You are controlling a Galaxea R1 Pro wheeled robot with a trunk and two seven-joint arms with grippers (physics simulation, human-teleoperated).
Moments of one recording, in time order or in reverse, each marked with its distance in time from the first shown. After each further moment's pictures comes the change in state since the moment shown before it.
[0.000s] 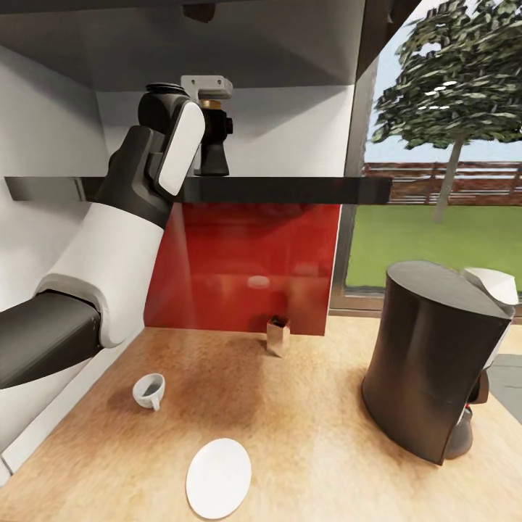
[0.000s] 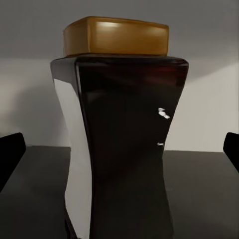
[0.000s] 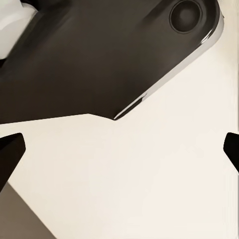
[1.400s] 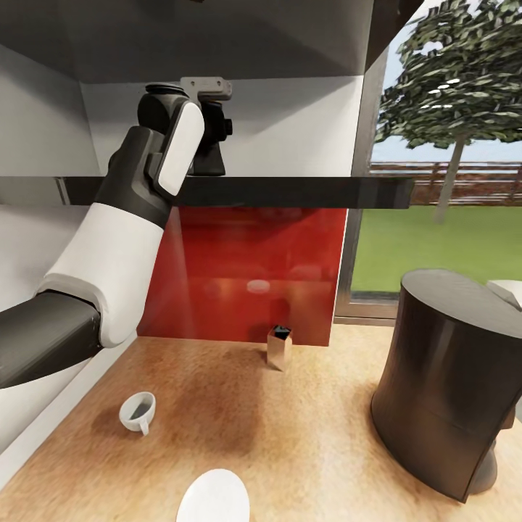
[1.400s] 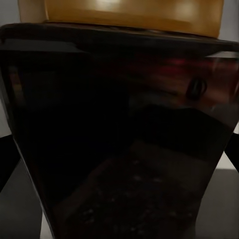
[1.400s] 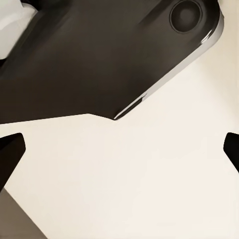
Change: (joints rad) left arm 0.000 0.000 0.005 0.005 0.000 0.003 -0.001; right arm 0.000 0.000 0.000 0.000 0.000 0.000 0.000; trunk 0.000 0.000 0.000
